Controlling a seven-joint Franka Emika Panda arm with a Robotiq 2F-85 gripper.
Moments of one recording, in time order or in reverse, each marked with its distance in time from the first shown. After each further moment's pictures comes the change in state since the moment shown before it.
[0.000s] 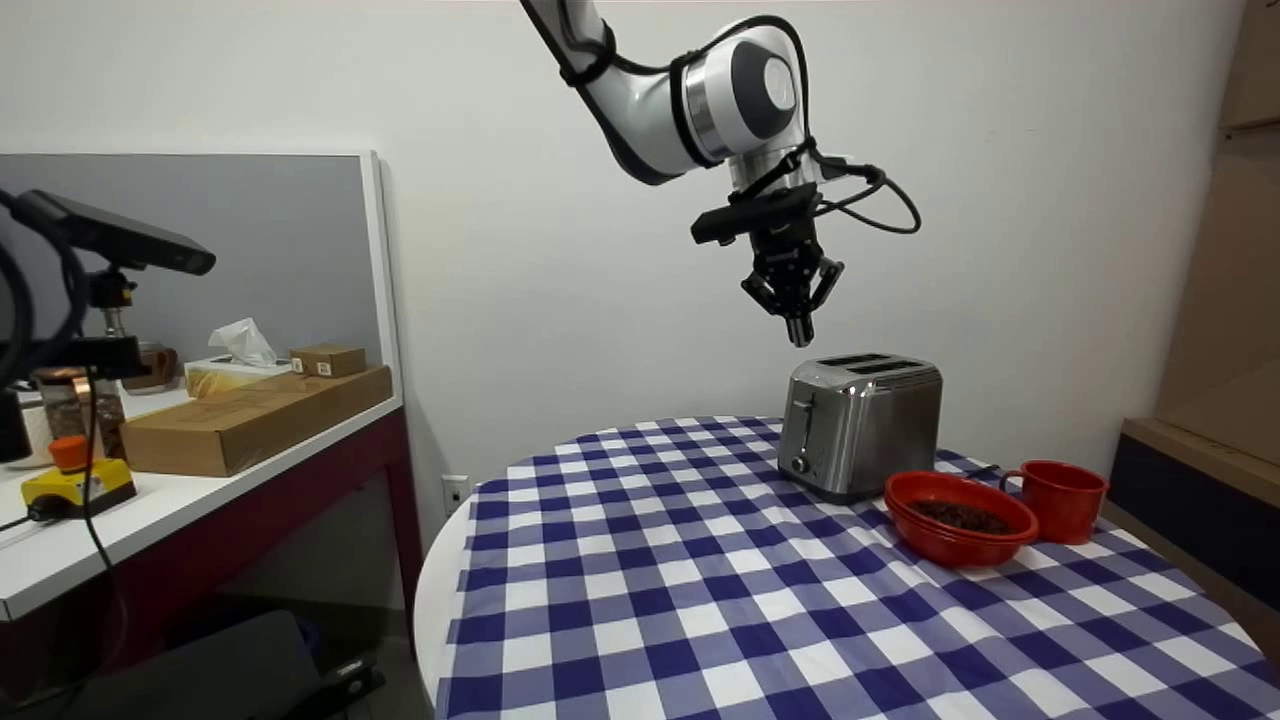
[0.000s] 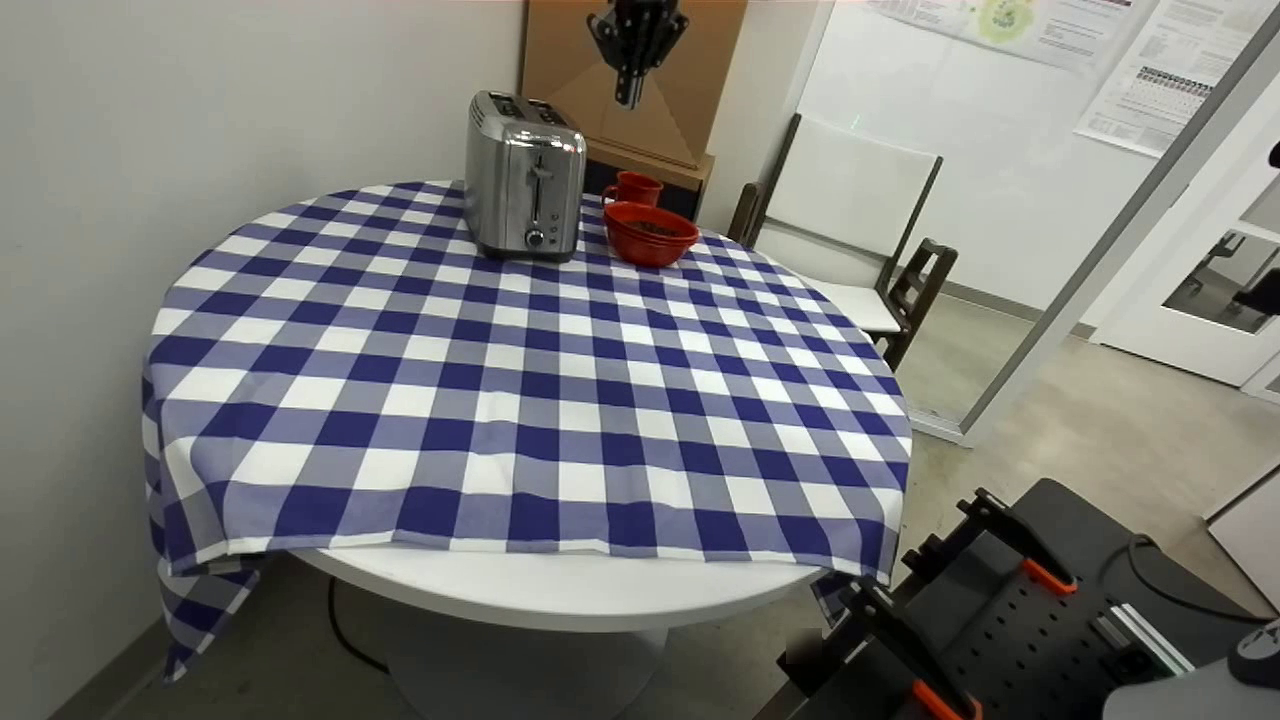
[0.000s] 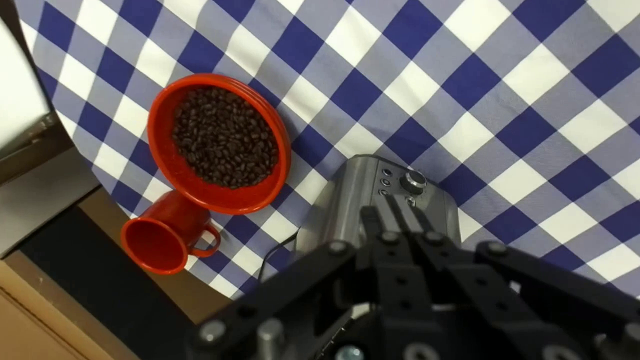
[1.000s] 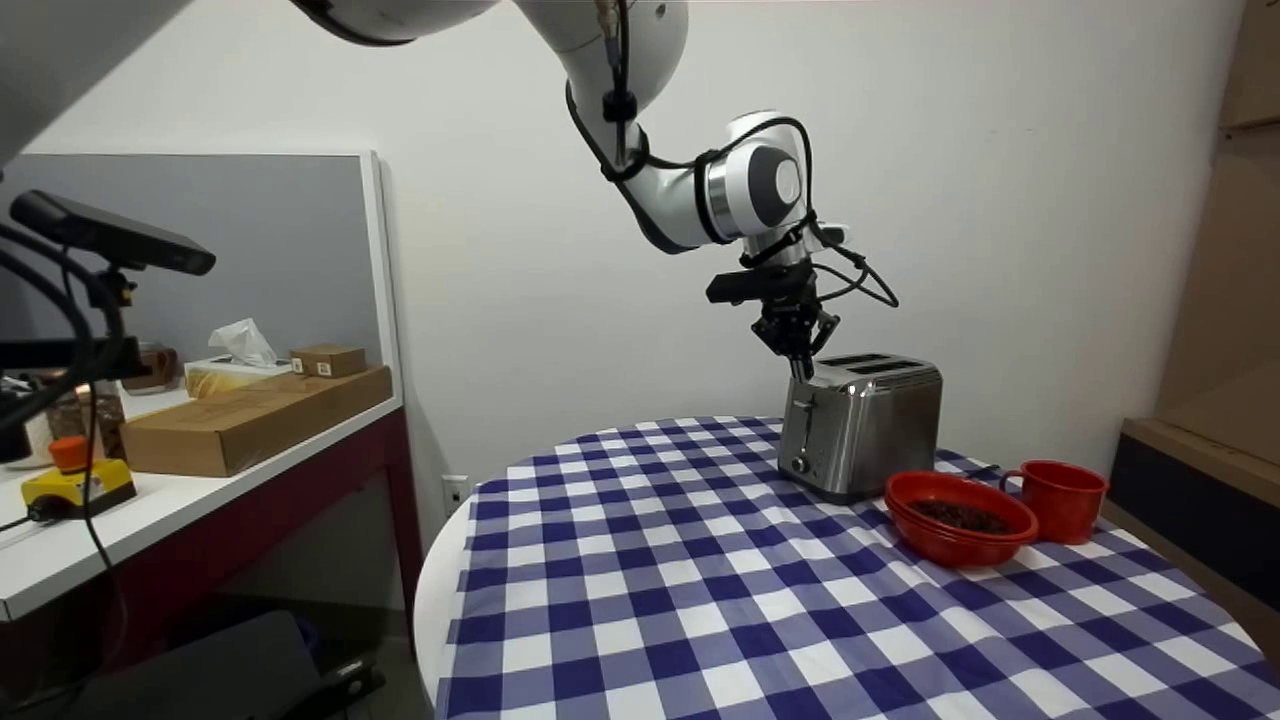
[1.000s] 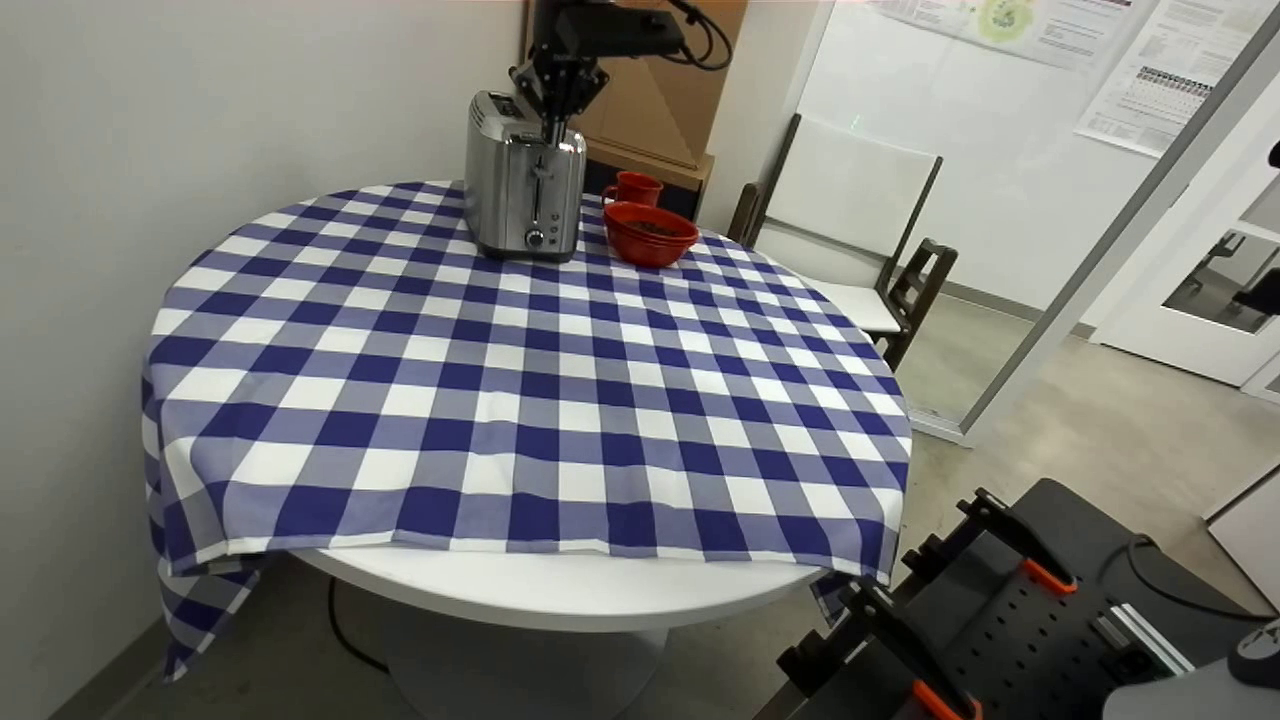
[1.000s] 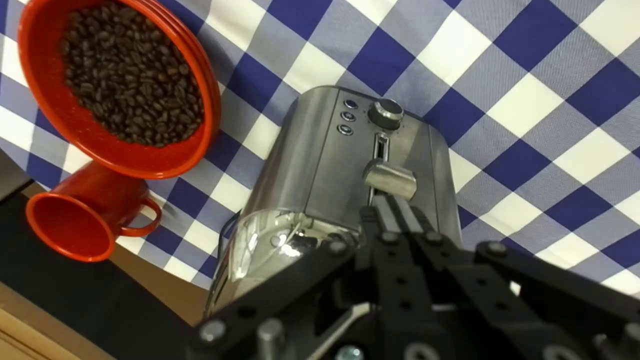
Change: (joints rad) arm 0.047 0.317 -0.018 0.318 0.039 0.065 0.072
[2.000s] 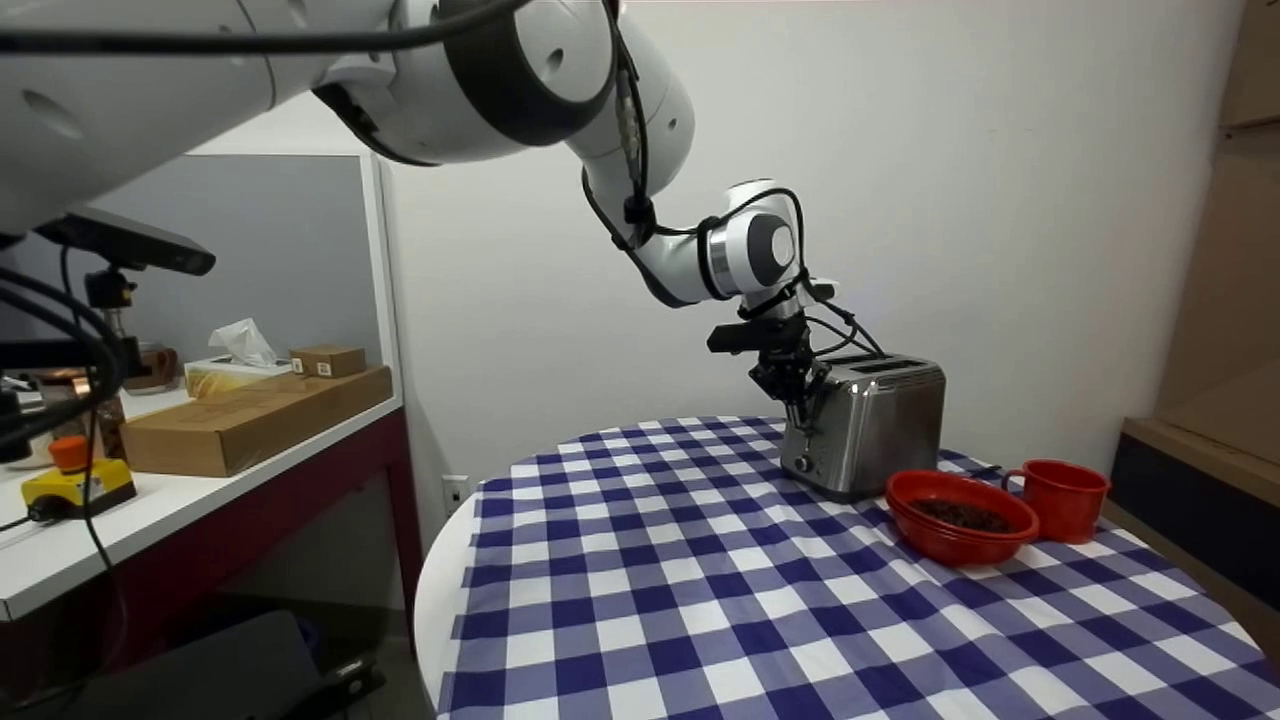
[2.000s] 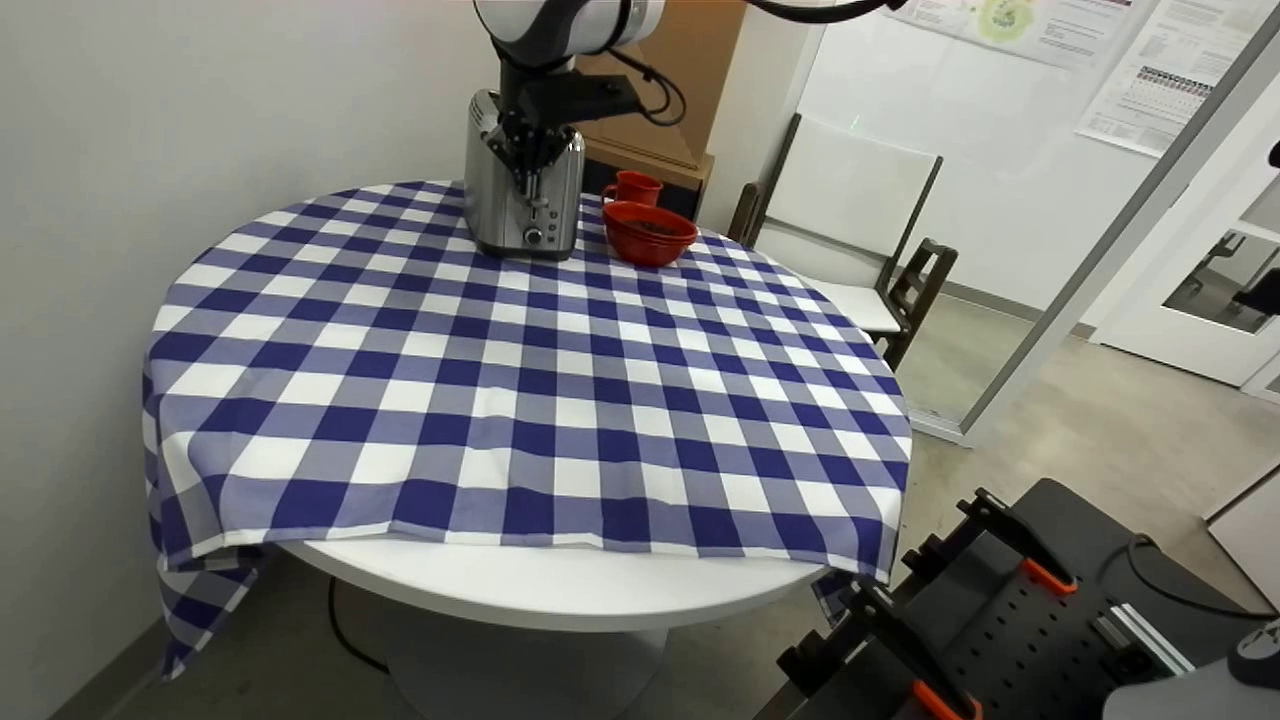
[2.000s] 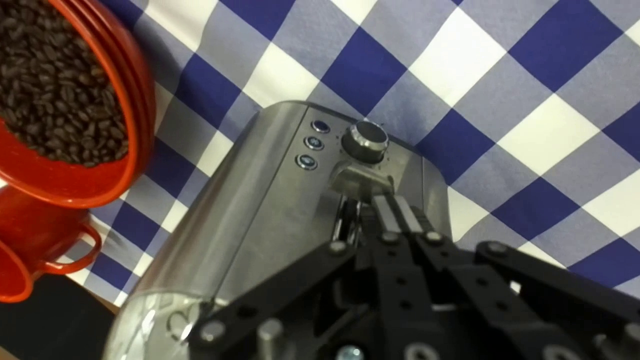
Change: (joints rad) arm 0.040 0.244 -0.029 0.245 0.003 -0.046 0.000
